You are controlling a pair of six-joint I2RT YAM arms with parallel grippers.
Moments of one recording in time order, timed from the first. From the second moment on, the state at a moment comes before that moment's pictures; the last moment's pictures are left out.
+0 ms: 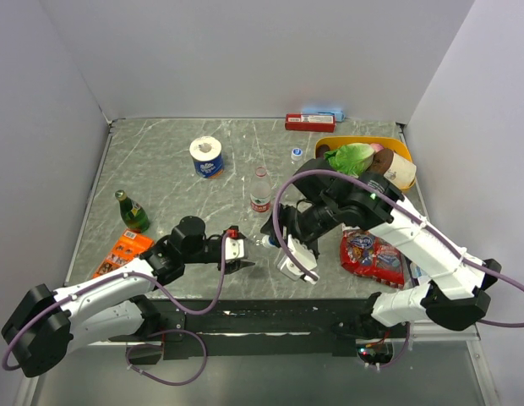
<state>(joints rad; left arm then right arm) -0.80 0.99 0.44 0.20 0.58 0.45 0.94 1.32 1.66 -1.37 -0.56 -1.81</state>
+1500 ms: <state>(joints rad) -0.78 1.01 0.38 0.29 0.15 0.23 0.77 1.80 2.08 -1.41 -0.58 -0.98</state>
